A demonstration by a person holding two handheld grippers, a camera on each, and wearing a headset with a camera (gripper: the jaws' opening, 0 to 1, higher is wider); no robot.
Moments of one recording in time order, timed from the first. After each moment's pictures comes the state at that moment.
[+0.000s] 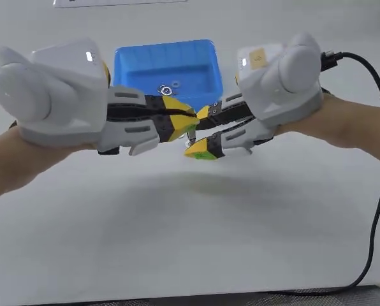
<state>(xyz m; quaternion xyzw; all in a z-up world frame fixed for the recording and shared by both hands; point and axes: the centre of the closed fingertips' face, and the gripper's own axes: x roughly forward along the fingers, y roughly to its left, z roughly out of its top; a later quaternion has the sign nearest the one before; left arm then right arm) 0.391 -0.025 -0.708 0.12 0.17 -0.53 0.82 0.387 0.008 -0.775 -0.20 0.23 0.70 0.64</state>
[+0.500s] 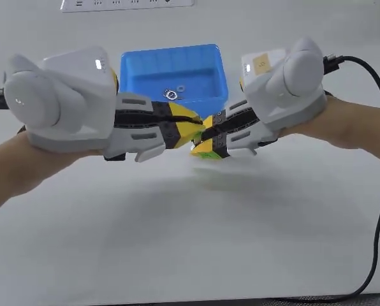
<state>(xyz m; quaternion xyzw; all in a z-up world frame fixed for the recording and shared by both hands) 0.390 -0.024 -0.710 0.12 0.17 -0.54 0.82 0.387 0.009 -0.779 -0.20 0.23 0.72 0.62</state>
